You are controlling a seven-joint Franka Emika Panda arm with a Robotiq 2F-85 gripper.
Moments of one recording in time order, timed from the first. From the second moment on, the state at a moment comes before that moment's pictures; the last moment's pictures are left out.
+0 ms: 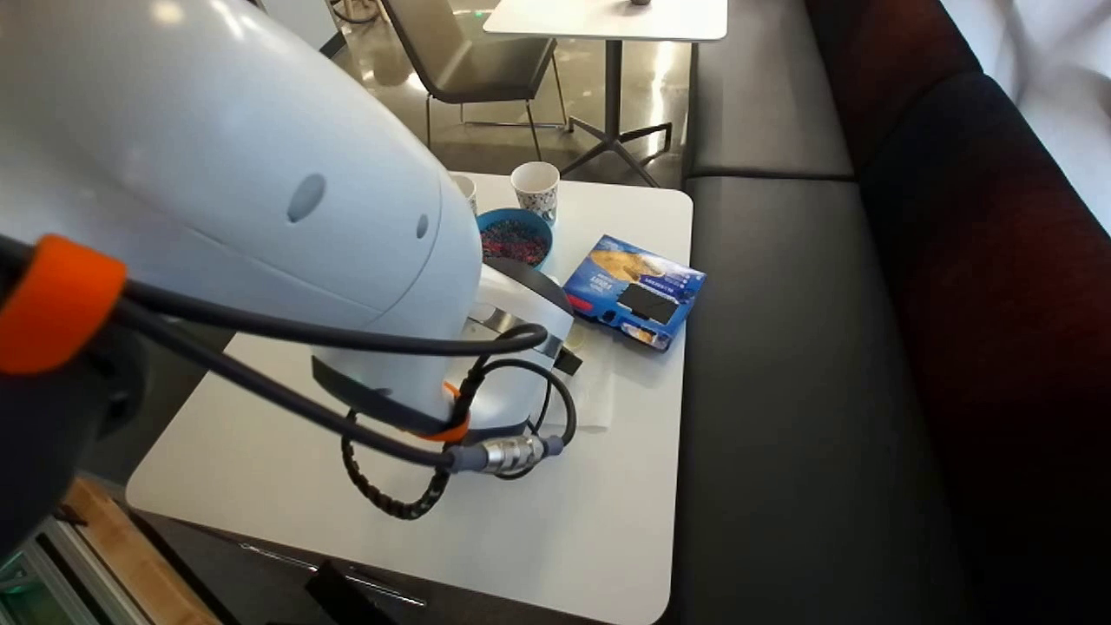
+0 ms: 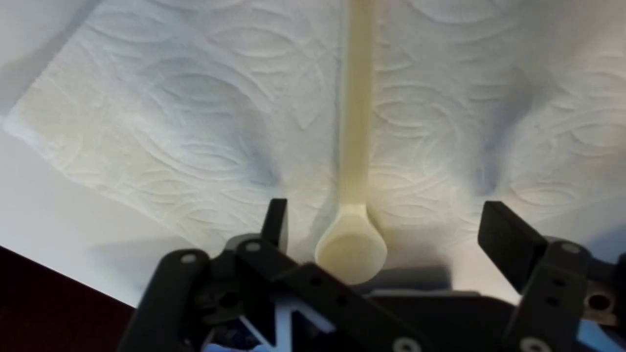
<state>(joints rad) -0.59 0.88 0.30 -1.89 -2.08 2.98 1.76</state>
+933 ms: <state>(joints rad) -0.51 0.36 0.21 -2.59 -1.41 2.98 1.42</state>
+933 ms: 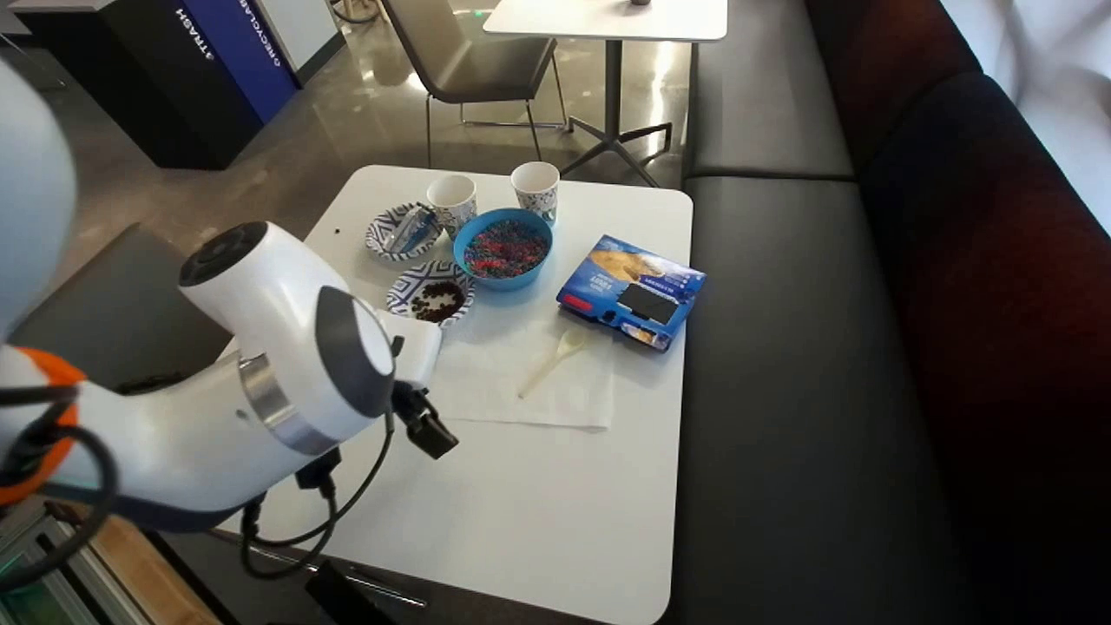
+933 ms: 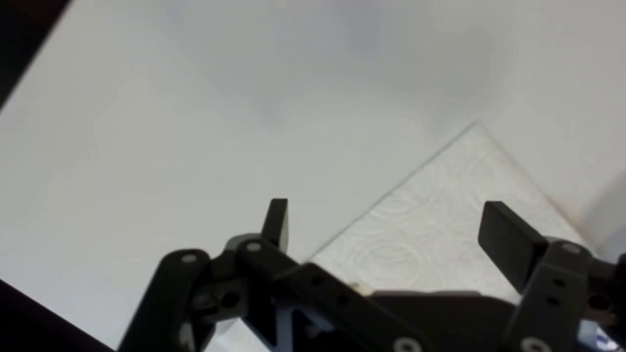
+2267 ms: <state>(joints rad) -1.26 0.04 1.21 -2.72 -0.04 2.57 0.28</state>
